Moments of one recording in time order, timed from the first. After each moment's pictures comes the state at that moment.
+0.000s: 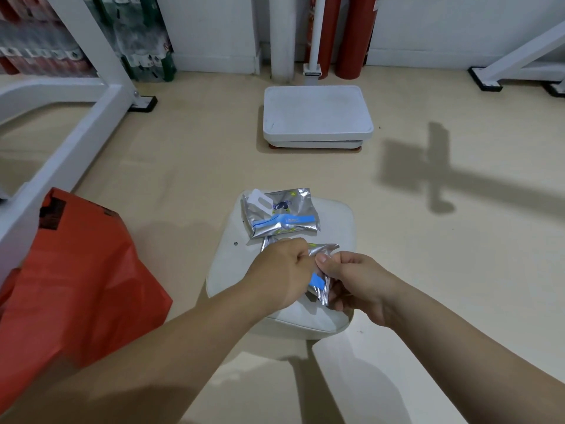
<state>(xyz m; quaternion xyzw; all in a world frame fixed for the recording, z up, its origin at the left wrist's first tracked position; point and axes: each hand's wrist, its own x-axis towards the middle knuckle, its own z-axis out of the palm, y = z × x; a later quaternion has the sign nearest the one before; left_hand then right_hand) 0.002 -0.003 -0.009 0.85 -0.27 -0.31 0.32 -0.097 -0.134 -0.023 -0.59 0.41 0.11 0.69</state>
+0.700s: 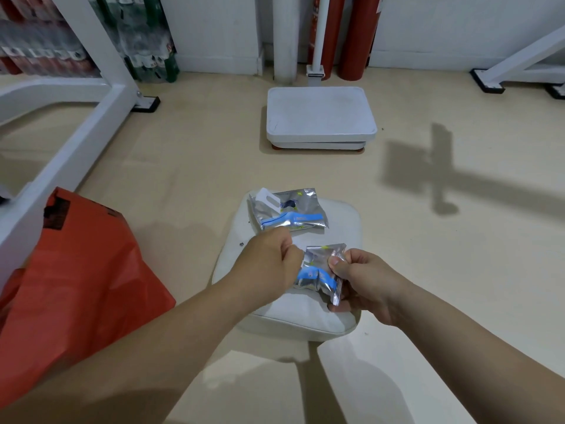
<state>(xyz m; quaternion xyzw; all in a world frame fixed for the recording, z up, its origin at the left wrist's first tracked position) 0.023 0.020 -0.007 0.84 -0.26 -0.26 0.39 -0.094 -0.133 -0.024 -0.58 0.45 0.08 0.67</state>
